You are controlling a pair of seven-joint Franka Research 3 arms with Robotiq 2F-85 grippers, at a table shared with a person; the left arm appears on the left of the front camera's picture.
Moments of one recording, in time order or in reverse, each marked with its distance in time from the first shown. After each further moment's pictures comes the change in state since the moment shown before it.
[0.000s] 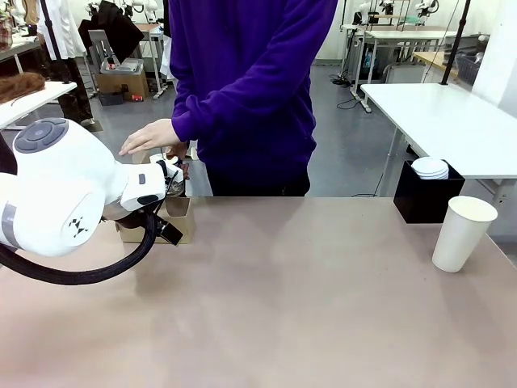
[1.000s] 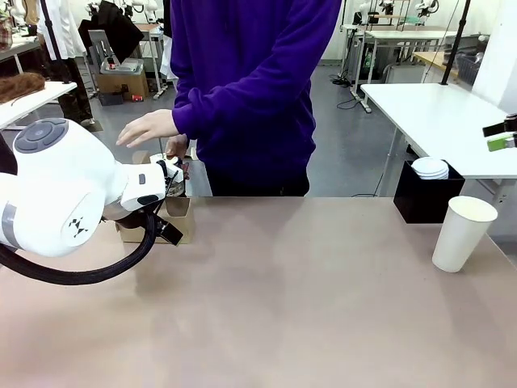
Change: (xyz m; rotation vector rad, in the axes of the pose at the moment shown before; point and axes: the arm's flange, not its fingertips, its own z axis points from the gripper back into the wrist) left arm 0.000 0.000 0.000 0.000 0.000 0.000; right arm 0.097 -0.017 -0.088 -0.120 0.289 -0.058
